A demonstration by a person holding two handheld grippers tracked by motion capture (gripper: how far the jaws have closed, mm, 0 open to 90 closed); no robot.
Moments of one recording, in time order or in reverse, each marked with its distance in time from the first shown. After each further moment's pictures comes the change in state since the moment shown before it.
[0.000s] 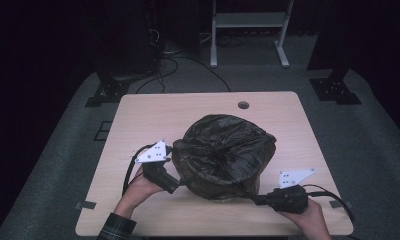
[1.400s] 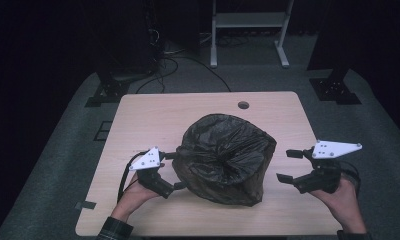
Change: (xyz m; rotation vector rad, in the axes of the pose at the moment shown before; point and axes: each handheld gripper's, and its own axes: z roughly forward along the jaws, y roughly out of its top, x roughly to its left) left arm -0.002 -0.028 -0.012 -0.016 0.044 -0.023; right arm -0.018 0.051 -0.087 -0.154 -0.248 -0.055
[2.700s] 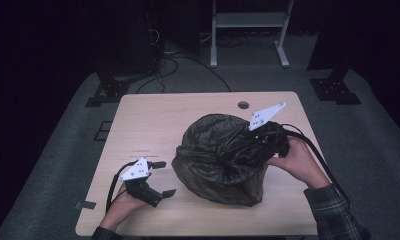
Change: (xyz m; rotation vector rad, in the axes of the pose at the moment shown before) left arm -0.005 -0.035 -0.027 0.067 0.070 -0.033; right arm 0.009 0.110 0.100 0.319 0.123 -0.209
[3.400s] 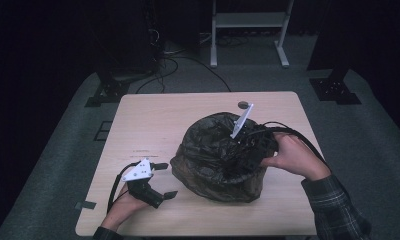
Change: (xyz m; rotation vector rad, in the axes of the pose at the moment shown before) left arm -0.001 -0.001 0.005 0.020 -0.019 0.004; right arm 0.005 0.023 0.024 0.422 0.056 -0.010
